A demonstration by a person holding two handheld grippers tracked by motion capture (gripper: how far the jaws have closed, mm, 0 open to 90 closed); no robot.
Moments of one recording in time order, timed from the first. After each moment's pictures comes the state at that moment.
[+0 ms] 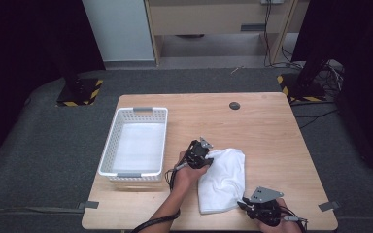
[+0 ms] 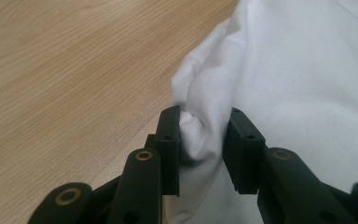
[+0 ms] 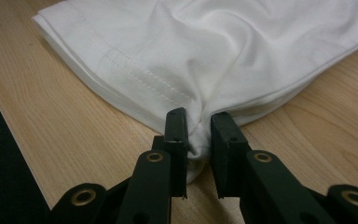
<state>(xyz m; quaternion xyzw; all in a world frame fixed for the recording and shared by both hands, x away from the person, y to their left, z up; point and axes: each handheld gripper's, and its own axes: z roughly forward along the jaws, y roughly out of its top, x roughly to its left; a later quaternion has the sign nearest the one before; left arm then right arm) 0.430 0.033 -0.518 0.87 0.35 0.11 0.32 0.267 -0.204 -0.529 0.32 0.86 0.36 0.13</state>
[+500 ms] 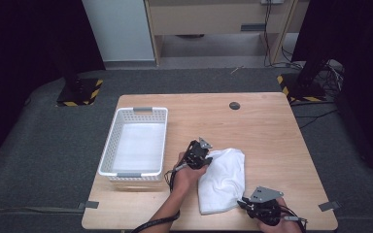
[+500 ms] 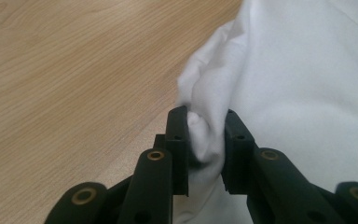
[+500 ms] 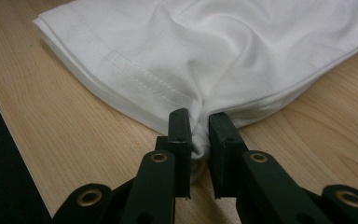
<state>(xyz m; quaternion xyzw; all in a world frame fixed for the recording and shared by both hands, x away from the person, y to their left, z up) 0.427 0.035 -0.517 0.87 0.35 0.12 0.33 0.268 -0.204 -0.528 0.32 0.86 0.36 0.13</state>
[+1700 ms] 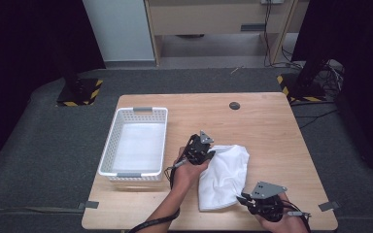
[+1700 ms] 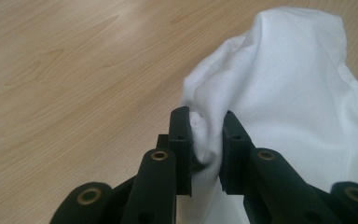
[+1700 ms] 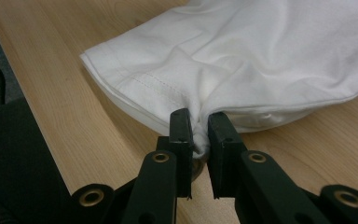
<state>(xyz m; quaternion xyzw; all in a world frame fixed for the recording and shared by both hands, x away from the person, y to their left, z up) 0.422 0.032 -0.477 0.86 0.34 0.13 0.36 0.270 -0.201 -0.492 0.29 0.87 0.38 0.14</state>
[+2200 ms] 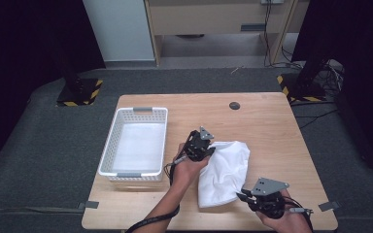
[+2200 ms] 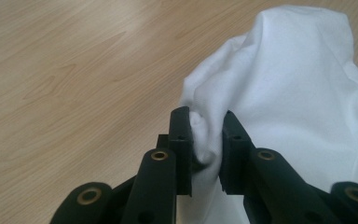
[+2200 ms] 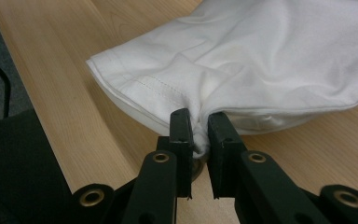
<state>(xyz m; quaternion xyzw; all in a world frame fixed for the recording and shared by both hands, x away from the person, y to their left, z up) 0.425 0.034 -0.460 0.85 0.34 0.14 0.37 0.273 -0.199 -0.471 0.28 0.87 0.39 0.14</state>
